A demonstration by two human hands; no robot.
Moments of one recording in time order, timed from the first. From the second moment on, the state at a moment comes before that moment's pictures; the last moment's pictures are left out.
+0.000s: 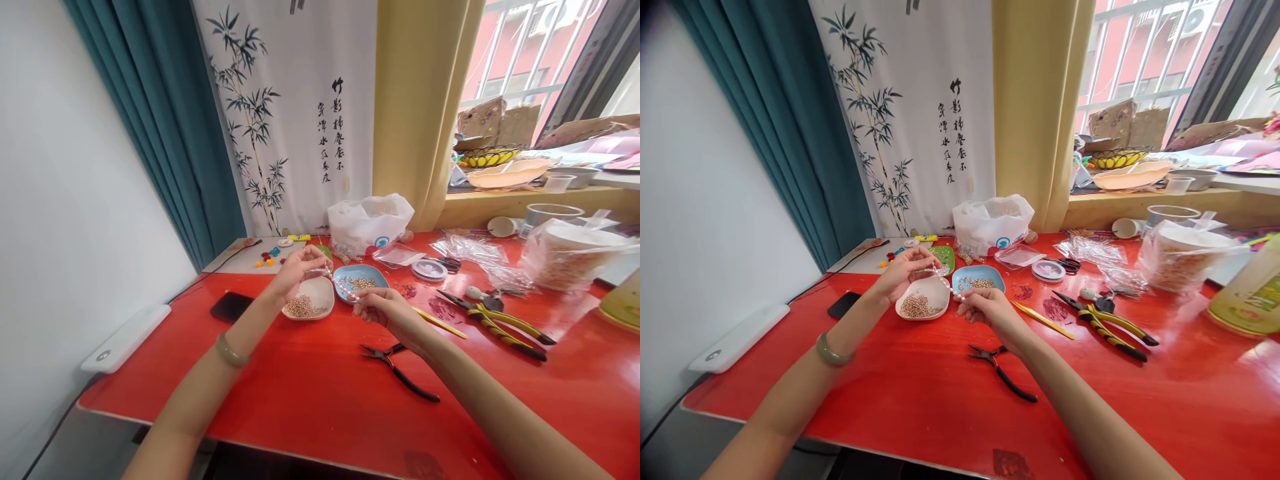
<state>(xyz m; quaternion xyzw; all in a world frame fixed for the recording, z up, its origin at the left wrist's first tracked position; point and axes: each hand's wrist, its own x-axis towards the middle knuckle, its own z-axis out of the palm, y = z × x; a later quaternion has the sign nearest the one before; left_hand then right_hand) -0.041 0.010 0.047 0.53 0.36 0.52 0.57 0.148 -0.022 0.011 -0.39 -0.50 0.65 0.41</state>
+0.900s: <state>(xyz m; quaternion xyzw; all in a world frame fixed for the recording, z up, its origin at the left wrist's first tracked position) -0.039 0.010 0.045 0.45 0.35 0.59 0.56 0.152 -0.023 0.016 -0.42 -0.60 0.59 0.34</state>
